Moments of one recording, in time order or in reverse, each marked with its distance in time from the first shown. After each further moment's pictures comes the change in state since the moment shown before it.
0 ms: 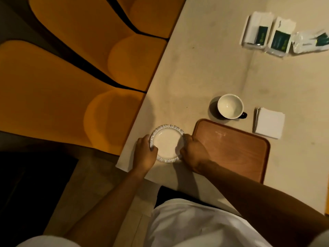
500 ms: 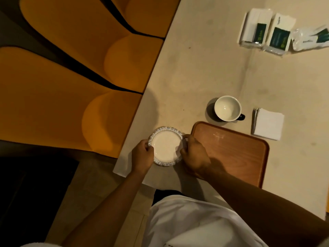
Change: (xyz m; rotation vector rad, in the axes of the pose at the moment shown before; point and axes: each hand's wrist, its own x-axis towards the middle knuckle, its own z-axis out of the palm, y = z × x) left_hand 0.005 0.022 0.002 -0.122 0.082 -0.103; right_hand 0.001 0.011 -0.014 0.291 0.080 0.026
